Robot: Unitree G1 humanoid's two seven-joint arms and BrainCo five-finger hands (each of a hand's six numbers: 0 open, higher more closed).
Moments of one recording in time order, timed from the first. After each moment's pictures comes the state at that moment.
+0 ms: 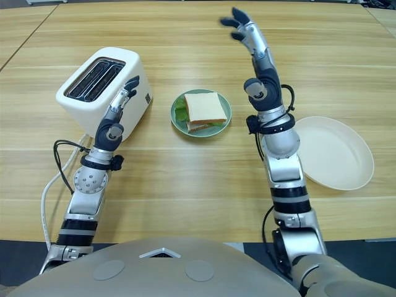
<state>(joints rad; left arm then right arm) 0.08 0.21 0.00 -0.12 0.22 -0.60 -0.03 -0.14 -0.18 0.03 -0.24 -0.12 -0.37 -0.05</state>
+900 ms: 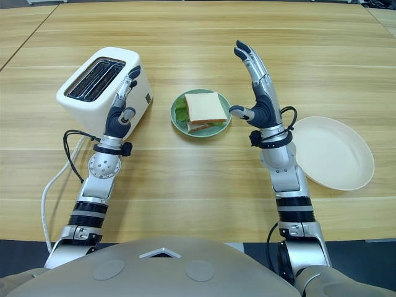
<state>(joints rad) -0.08 0.19 -0.03 0.11 0.29 -0.57 0.06 -0.12 -0.31 -0.01 -0.04 -0.39 -0.60 -0.11</state>
